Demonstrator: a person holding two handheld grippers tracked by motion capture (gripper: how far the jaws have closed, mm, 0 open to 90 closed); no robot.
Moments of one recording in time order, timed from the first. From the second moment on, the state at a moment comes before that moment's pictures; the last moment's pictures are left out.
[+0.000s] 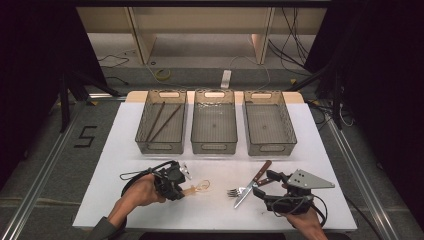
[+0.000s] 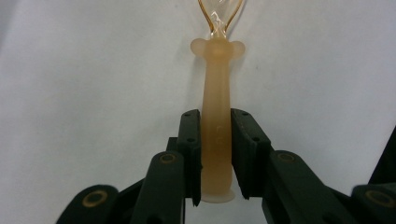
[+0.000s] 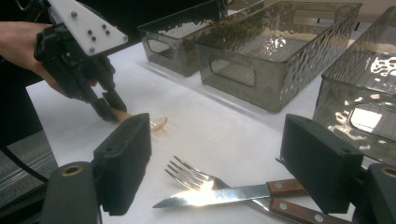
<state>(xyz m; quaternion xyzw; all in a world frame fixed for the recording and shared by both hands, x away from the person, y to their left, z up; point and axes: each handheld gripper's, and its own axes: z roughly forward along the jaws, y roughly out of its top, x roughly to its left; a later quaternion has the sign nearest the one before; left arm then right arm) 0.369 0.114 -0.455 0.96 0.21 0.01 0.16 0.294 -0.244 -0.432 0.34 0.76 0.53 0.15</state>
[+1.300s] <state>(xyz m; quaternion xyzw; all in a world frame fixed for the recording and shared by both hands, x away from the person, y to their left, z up) 0.405 0.116 -0.409 0.88 0.32 0.08 0.33 0.295 -0.246 -0.433 0.35 0.75 0.53 0.16</state>
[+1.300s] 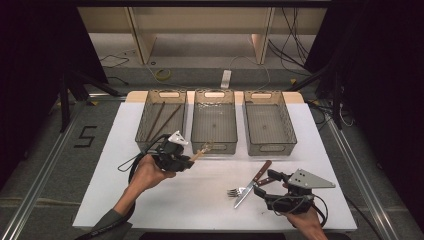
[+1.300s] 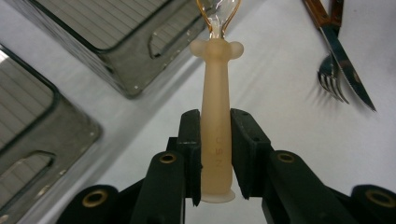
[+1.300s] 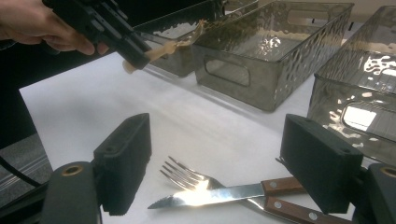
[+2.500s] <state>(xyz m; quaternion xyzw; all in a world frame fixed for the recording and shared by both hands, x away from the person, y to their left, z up) 0.482 0.096 -0.376 0.83 0.38 0.11 0.39 0.296 -0.249 -0.433 0.35 0.75 0.54 0.16</state>
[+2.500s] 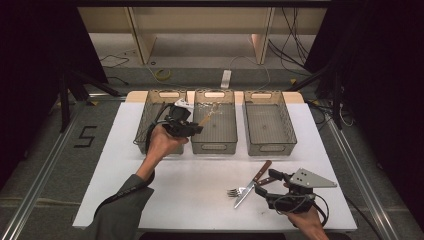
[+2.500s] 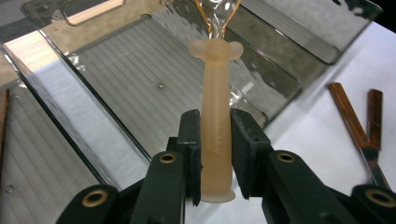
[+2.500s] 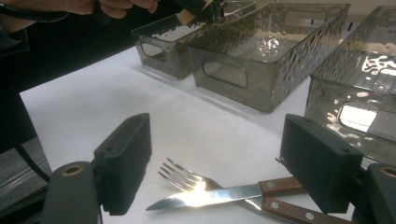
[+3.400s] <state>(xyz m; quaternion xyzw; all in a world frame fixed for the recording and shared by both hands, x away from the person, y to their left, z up) 0.514 0.072 -0.384 0.82 0.42 0.09 0.38 0.296 -0.249 -0.433 0.35 0.75 0.54 0.15</state>
